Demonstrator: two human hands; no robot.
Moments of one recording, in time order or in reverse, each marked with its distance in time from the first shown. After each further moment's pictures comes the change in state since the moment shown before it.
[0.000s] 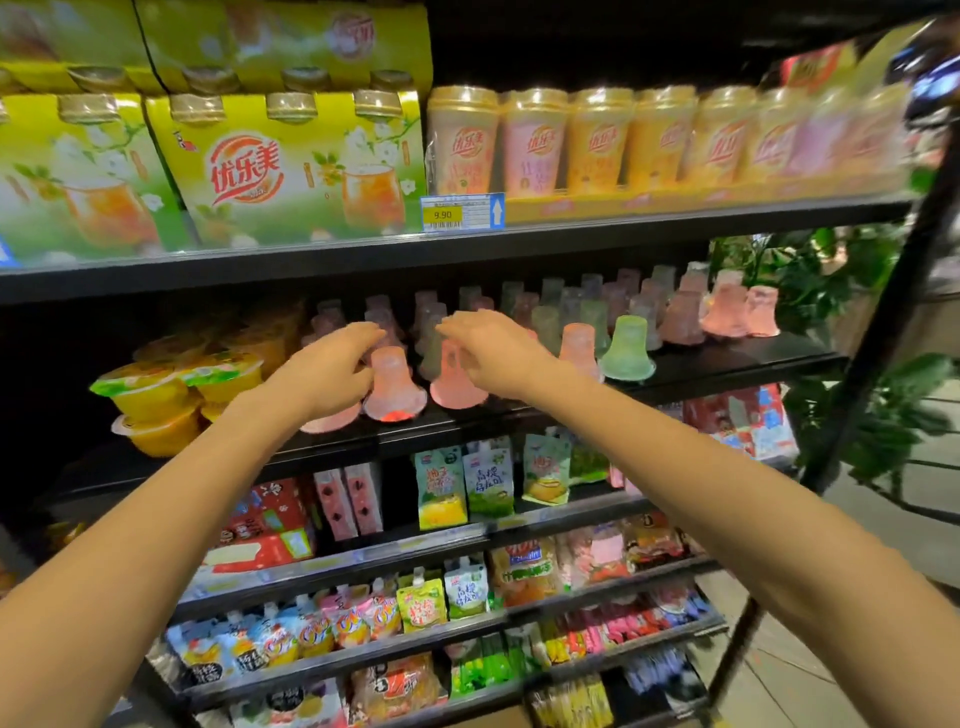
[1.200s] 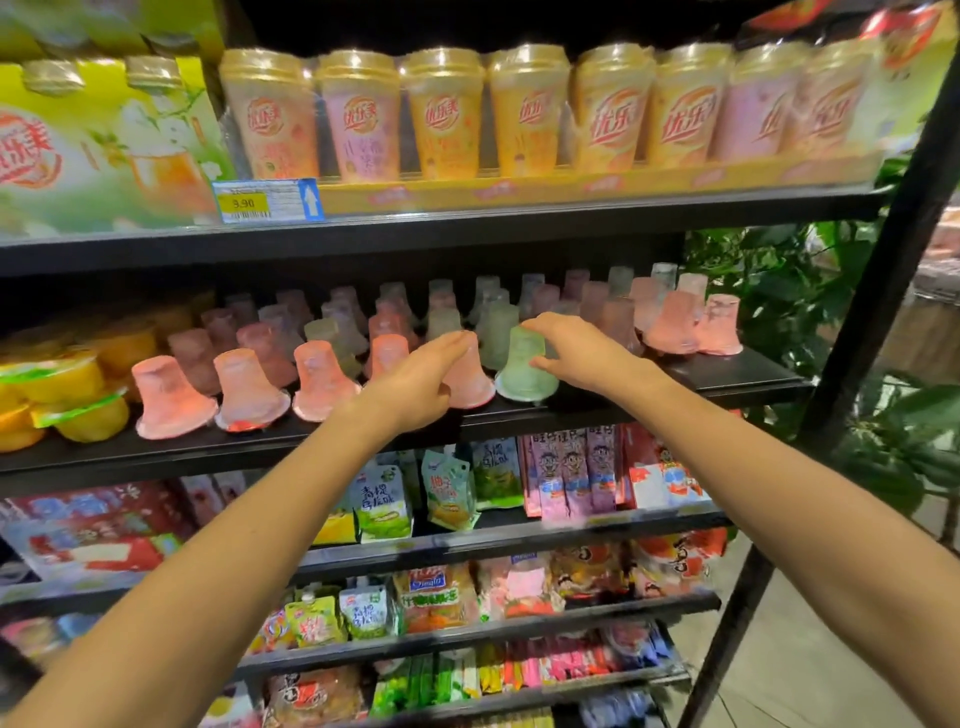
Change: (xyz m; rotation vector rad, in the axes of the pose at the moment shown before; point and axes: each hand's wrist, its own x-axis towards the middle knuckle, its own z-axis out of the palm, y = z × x) left_hand 0.106 0.222 0.129 -0.112 -0.144 0.078; right_hand -0.088 0.285 0.027 0.161 -0.042 0.117
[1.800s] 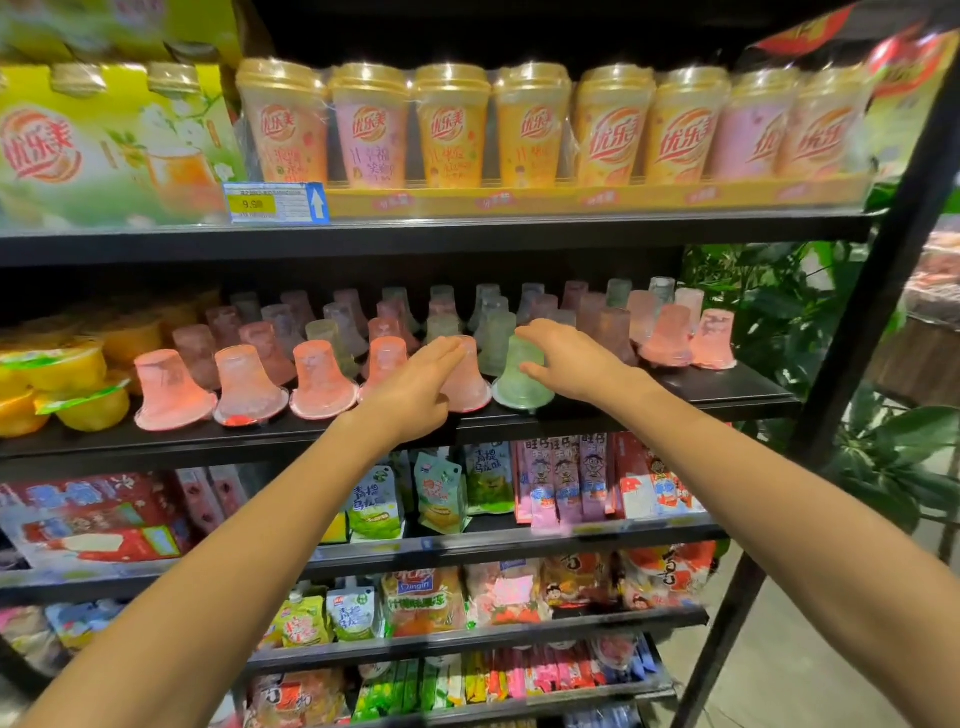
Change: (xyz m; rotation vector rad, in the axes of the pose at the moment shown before) left_hand -0.006 0.007 0.012 0.004 0.139 0.035; right_hand -0.009 -0.006 -0.011 -0.052 -0.028 0.008
